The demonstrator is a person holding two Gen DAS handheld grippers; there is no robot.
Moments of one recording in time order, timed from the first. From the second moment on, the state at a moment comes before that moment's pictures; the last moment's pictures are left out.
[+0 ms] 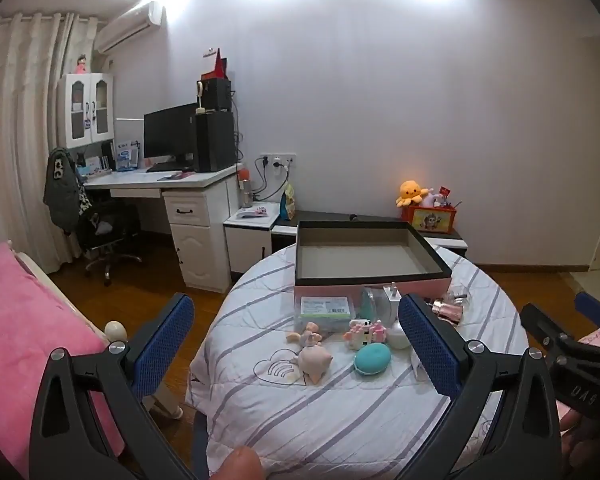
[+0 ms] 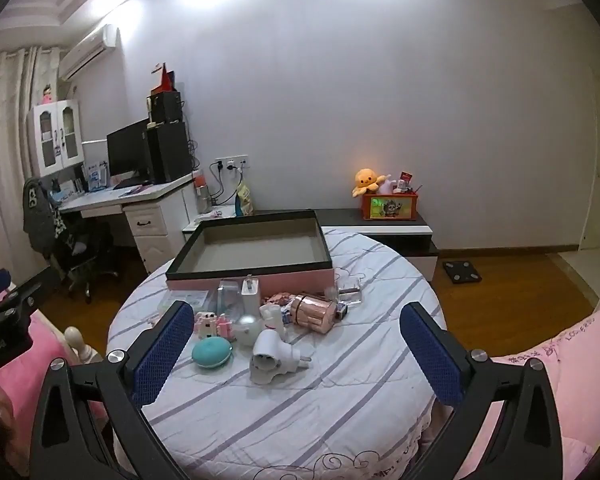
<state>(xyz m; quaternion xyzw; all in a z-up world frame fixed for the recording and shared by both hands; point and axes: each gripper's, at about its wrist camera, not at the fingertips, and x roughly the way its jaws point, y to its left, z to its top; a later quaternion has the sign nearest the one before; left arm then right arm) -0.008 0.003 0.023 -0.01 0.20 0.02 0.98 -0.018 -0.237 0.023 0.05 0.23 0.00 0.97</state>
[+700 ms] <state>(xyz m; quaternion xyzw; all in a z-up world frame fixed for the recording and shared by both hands) -0.012 -0.001 0.017 -0.01 0.20 0.02 0.98 -0.021 -0.224 0.016 0.04 0.23 0.00 0.97</state>
